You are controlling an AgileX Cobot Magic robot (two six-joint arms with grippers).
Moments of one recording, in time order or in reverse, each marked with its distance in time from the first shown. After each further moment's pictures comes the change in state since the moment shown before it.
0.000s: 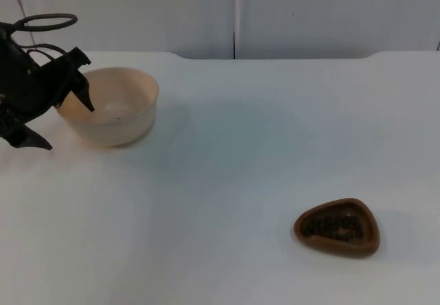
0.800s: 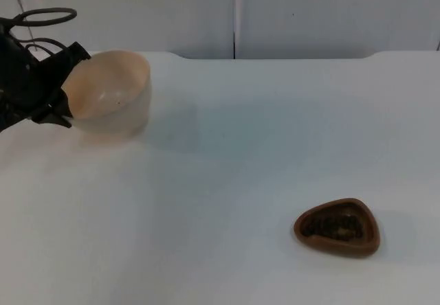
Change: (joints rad) right arm 0.000 0.000 0.000 0.000 0.000 0.000; left arm 0.000 -0.016 0.000 -0.018 0.009 0.028
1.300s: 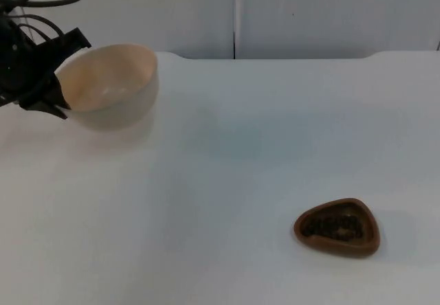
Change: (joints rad) right arm 0.000 0.000 0.000 0.000 0.000 0.000; left arm 0.000 -0.101 0.000 0.055 0.168 0.089
